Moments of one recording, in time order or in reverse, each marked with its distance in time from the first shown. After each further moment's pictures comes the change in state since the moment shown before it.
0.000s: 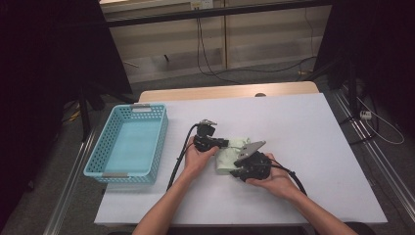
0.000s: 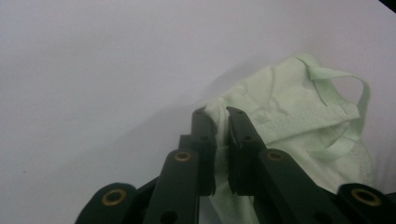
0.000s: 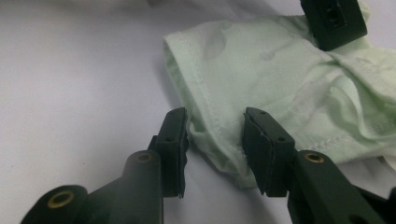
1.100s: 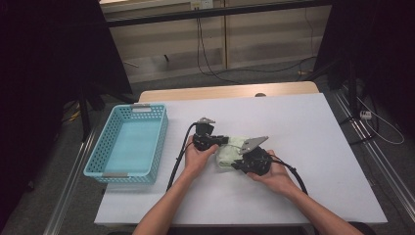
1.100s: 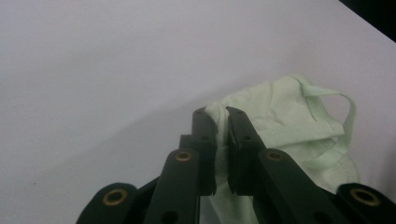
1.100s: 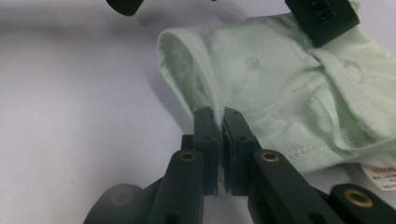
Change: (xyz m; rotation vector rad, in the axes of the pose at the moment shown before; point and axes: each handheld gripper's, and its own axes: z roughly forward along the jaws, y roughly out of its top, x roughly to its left) left arm -0.002 0.004 -0.007 -0.062 -0.004 -0.009; right arm -0.009 0.004 -0.002 -0.040 -0.001 0.064
